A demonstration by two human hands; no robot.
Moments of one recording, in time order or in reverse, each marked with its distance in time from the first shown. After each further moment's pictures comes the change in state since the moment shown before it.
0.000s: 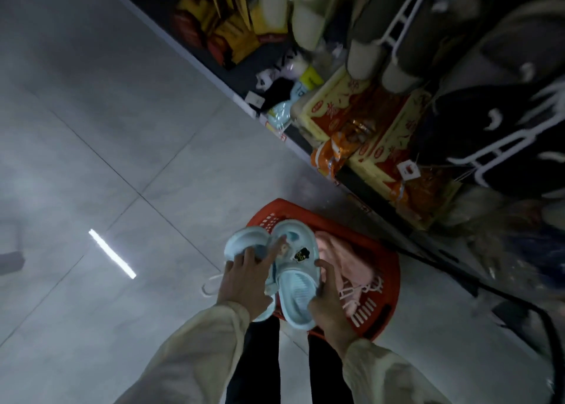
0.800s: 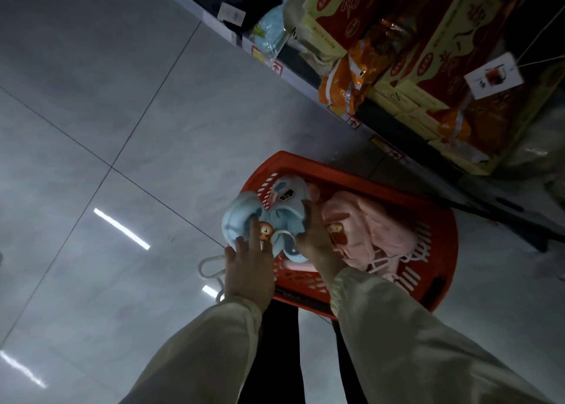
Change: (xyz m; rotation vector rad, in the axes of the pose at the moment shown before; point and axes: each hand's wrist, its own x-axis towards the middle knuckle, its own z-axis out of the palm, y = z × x) left_hand 0.077 -0.023 0.121 0.202 -0.083 -0.066; right_hand 0.166 0.077 0.070 -0.360 -0.014 0.124
